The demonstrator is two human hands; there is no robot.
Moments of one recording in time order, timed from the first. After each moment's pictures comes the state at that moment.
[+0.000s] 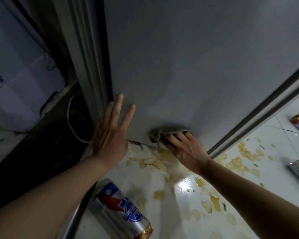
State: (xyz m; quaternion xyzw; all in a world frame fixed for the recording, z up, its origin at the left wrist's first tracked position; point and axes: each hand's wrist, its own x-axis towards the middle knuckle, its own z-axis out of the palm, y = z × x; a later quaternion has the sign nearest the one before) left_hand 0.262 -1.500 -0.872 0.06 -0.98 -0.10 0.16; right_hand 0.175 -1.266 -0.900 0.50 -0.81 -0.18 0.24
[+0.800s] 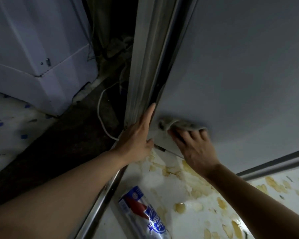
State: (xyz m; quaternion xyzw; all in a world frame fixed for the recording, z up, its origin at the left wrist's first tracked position) left_hand 0.262 -1.550 -0.889 0.03 -0.91 -0.40 0.13; right_hand 0.175 -1.356 -0.883 0.50 -0.79 -0.17 0.32
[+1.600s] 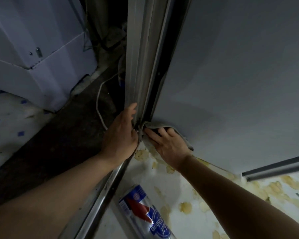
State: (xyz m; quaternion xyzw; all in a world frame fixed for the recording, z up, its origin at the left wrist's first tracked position) left_hand 0.274 -1.564 -0.905 0.15 -0.89 -0.39 0.18; right_hand 0.182 -1.414 -0.932 0.57 -0.77 -0.26 0.10
